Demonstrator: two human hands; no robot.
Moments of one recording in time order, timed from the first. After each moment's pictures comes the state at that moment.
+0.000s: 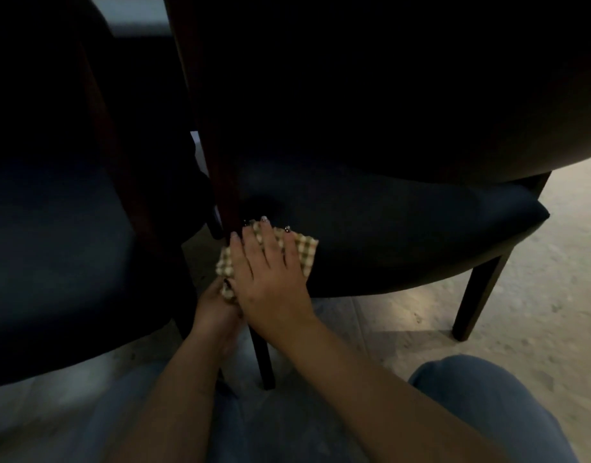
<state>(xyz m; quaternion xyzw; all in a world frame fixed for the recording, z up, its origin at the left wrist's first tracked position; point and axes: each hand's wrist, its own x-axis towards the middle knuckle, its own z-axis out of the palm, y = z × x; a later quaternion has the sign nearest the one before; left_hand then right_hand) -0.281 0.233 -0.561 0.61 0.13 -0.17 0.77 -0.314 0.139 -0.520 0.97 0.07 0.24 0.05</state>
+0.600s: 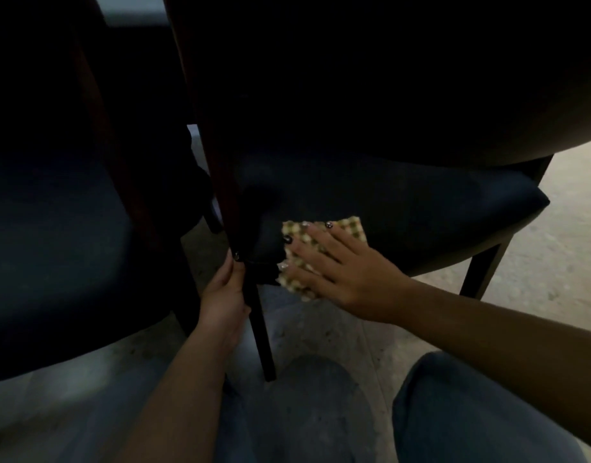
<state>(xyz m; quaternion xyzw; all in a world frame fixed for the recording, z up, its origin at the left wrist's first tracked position) -0.285 0.223 -0.557 0.57 0.13 -0.16 0.80 -0.337 0.015 -0.513 0.89 0.34 0.26 0.15</state>
